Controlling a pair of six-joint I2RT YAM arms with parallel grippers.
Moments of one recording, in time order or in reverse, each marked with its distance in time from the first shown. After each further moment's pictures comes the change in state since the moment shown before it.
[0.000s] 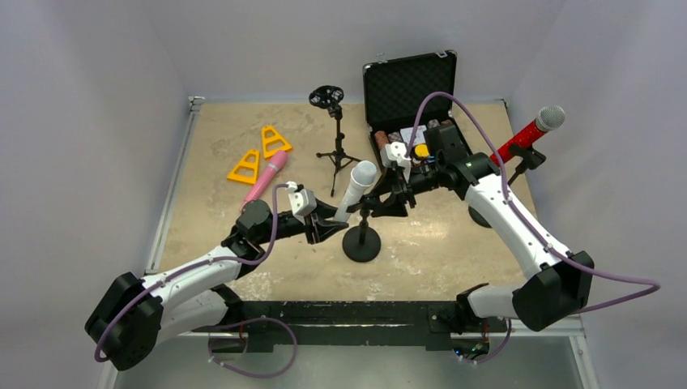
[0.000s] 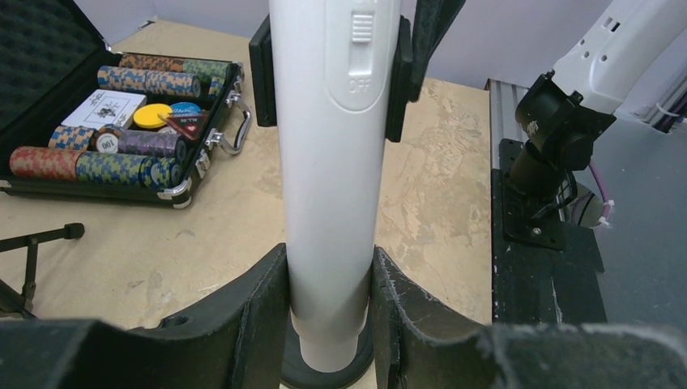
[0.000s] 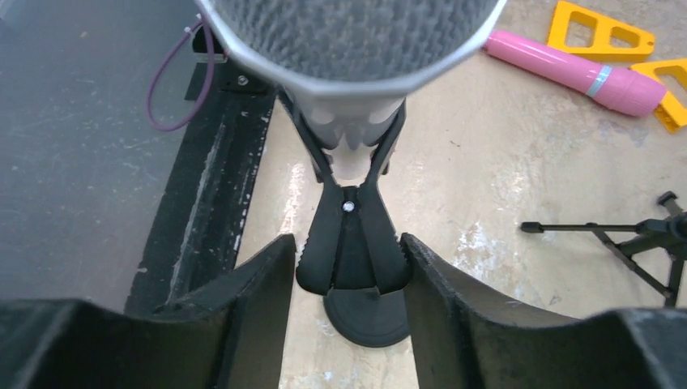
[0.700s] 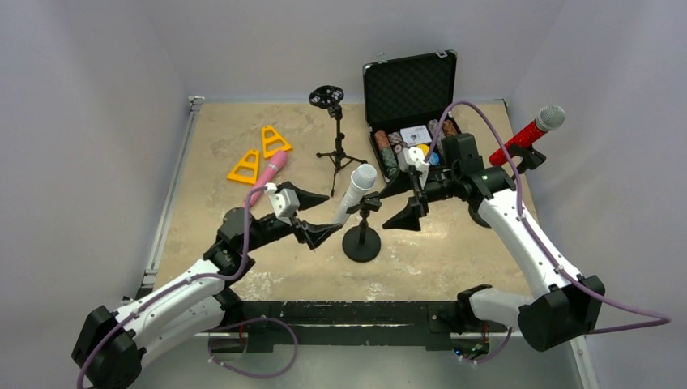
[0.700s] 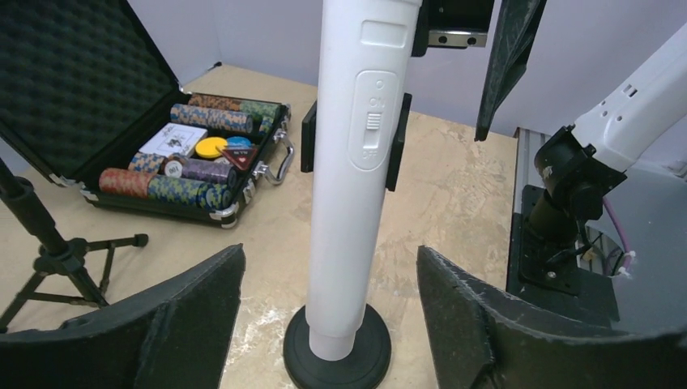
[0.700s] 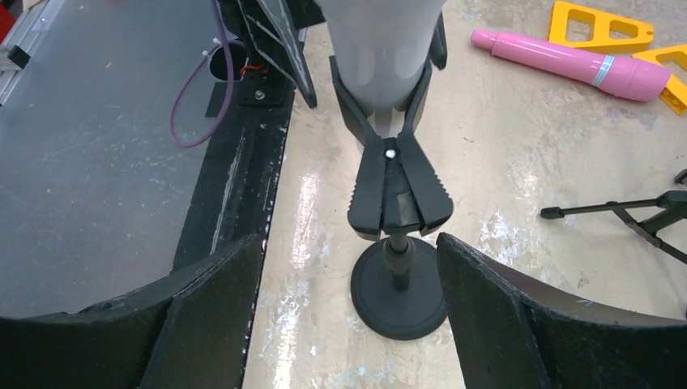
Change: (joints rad) left arm -0.005 -0.202 -0.001 -0.124 -0.124 -0.012; right arm -0.084 -0.114 -0.097 0.001 -0.080 0.066
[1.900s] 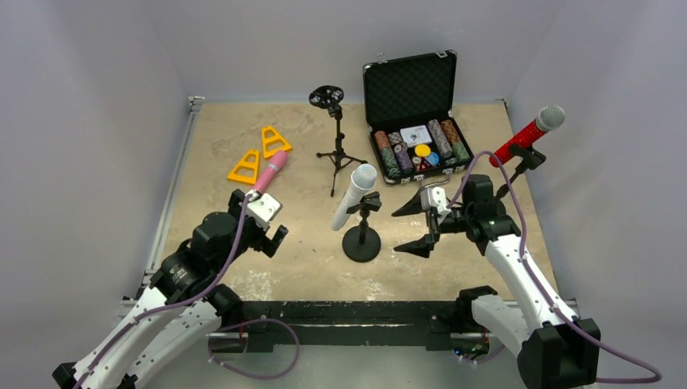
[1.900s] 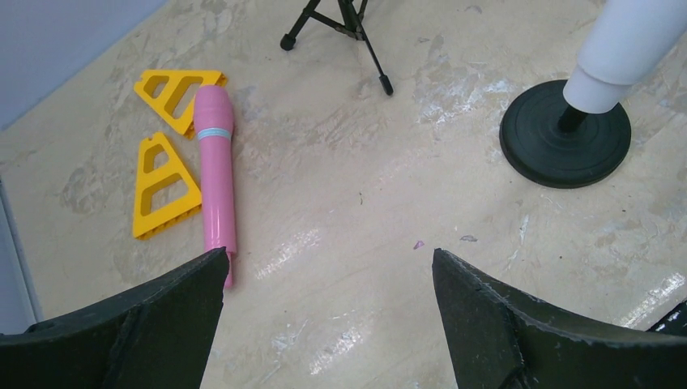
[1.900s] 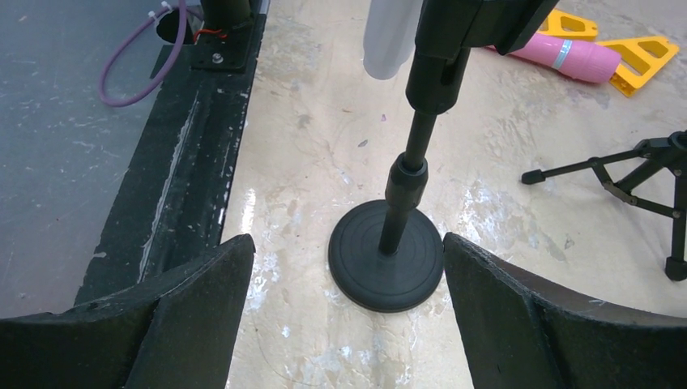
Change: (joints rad) left arm 0.001 -0.351 0.284 -1.169 -0.620 0.322; right arm -0.158 -0.279 -0.501 0.343 -0.098 -0.056
